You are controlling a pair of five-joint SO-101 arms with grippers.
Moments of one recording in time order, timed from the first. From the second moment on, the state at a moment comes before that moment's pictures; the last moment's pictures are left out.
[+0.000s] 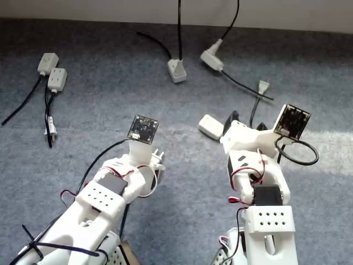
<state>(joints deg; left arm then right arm) 21.1 -44.1 74.3 33.7 11.5 -5.2 -64.0 68.7 26.9 -23.0</state>
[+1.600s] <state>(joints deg) 19.0 -11.2 49.5 41.5 11.5 -5.2 -64.0 68.9 26.9 -23.0</state>
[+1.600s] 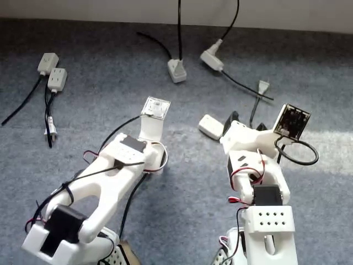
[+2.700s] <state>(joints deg) 27.5 -13.2 48.4 33.5 7.1 -2.6 -64.0 68.9 26.9 -18.9</state>
